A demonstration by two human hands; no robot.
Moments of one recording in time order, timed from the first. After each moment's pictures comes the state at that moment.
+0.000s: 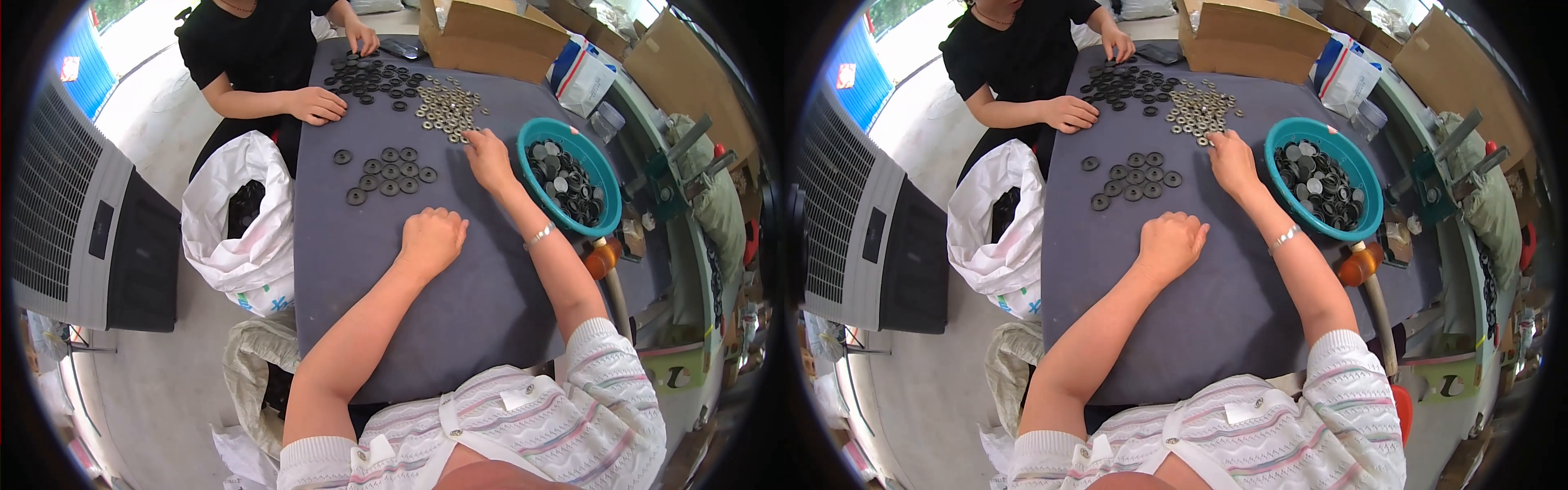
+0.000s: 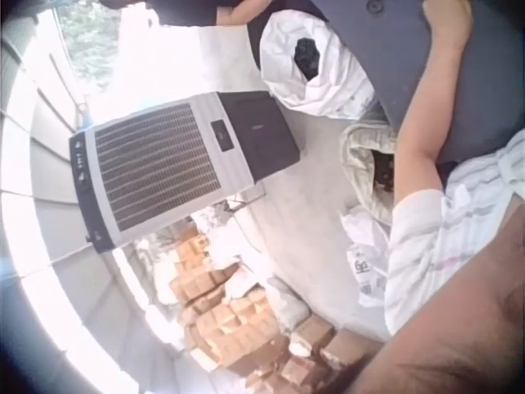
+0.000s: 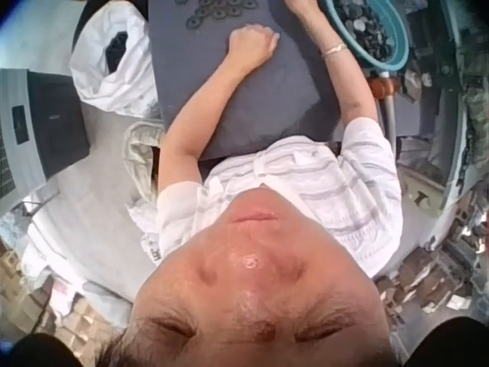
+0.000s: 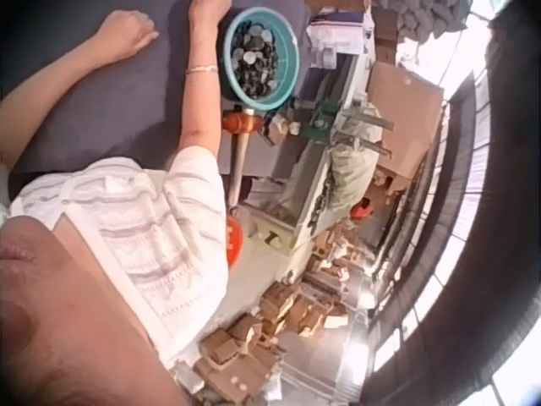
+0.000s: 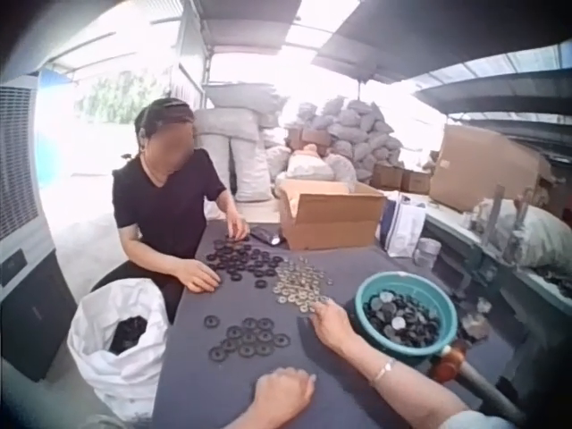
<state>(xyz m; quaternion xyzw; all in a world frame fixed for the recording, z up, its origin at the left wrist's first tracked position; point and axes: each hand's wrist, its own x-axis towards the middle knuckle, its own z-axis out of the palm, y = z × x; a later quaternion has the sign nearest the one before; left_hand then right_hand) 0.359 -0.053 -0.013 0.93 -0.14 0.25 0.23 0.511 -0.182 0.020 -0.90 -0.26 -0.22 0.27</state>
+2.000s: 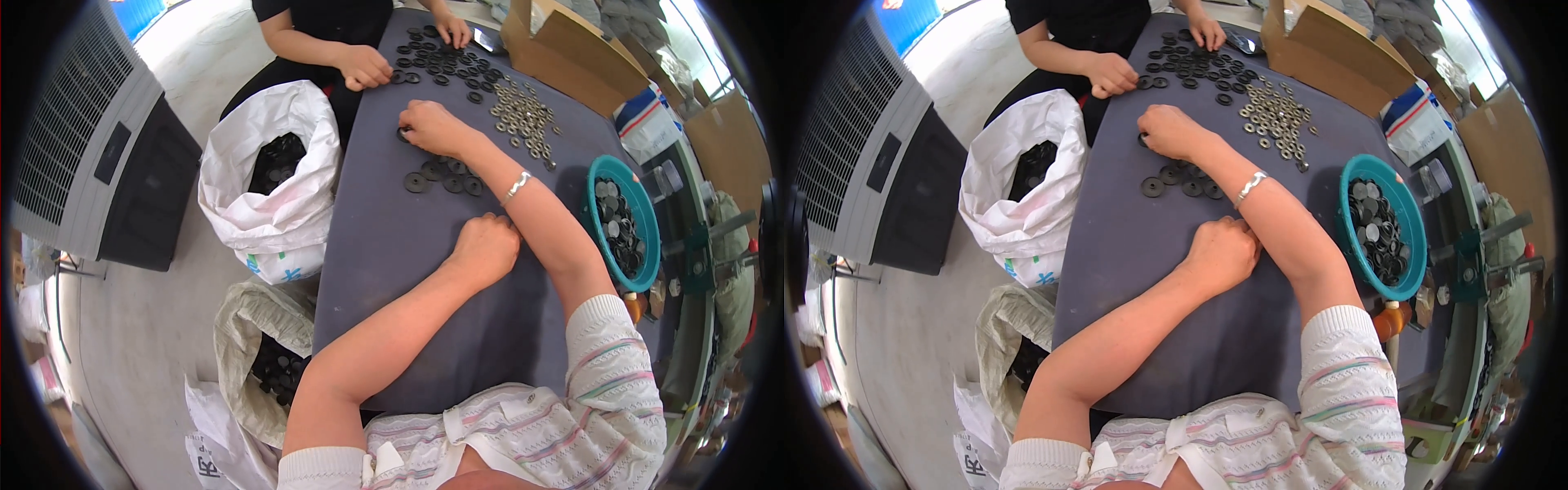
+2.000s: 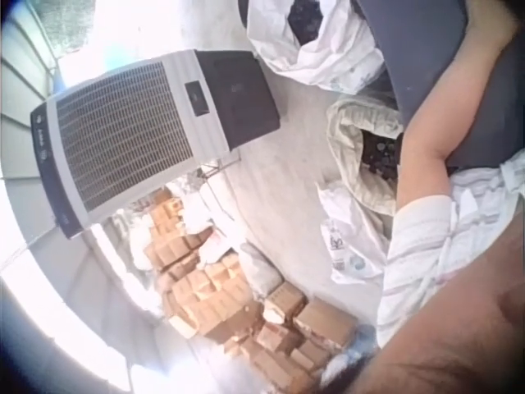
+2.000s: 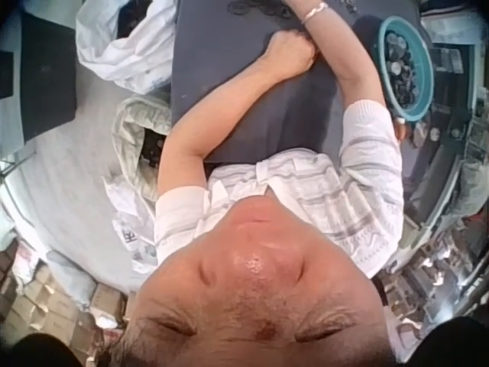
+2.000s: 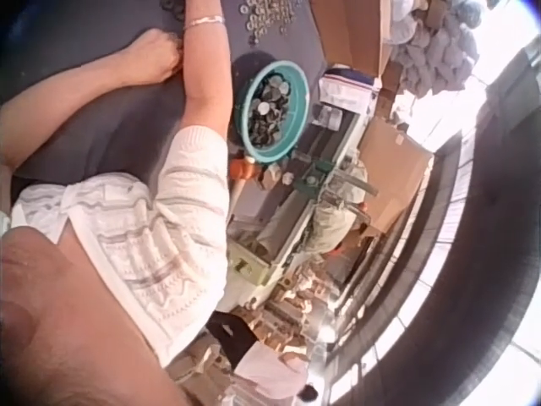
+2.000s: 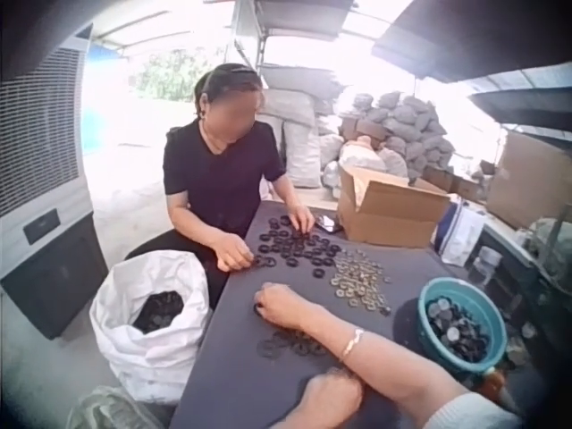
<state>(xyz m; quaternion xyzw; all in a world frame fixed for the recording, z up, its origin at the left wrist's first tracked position) 0.370 -0.049 -0.022 0.91 -0.15 0.27 0.27 0.535 0.016 0.027 -0.80 -0.58 -0.03 0.12</state>
